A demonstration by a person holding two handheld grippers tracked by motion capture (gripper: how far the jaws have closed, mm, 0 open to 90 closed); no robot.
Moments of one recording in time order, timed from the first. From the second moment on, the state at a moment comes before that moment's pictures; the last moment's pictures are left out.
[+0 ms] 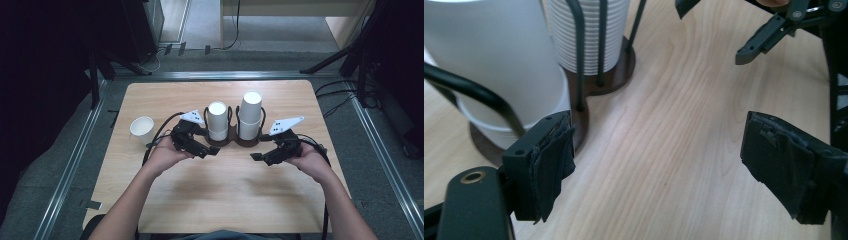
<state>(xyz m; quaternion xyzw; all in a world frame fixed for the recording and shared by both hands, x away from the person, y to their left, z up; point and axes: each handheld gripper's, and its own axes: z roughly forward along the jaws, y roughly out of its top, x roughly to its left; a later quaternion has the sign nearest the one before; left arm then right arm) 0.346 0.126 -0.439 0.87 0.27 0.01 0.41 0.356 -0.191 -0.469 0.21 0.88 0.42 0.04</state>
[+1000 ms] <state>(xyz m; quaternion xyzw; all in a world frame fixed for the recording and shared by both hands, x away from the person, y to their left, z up) 0.346 0.116 -0.452 0.89 0.26 0.00 0.38 0.355 -0.189 -0.469 0.20 0.89 0.41 0.05</state>
